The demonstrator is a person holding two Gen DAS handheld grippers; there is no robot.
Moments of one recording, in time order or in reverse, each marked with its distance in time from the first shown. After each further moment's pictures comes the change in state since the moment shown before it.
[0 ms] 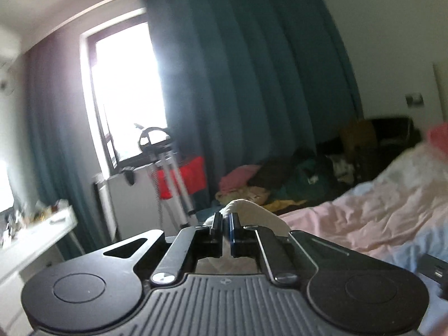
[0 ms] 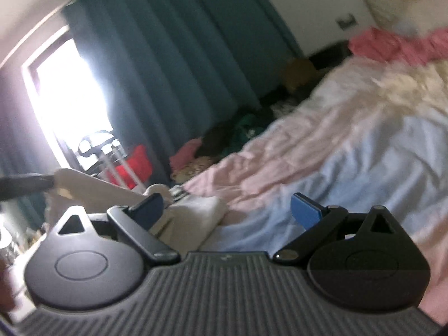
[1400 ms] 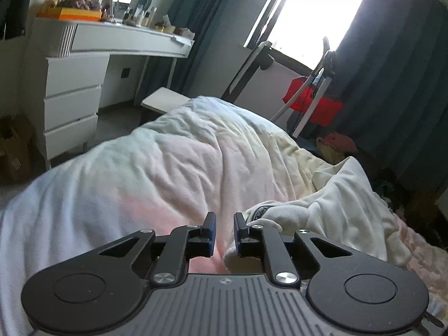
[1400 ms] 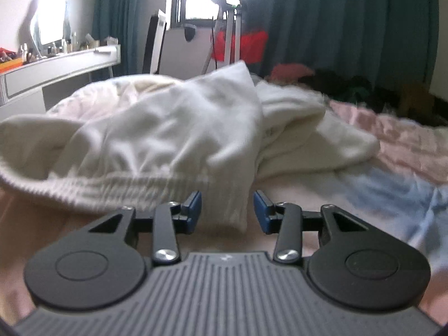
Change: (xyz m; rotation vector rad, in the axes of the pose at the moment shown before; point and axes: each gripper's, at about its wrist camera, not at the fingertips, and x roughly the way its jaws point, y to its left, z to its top) left arm -0.104 0.276 -0.185 -0.774 0.392 0.202; right arm 0.014 0.173 -0.130 -0.639 0.439 0.178
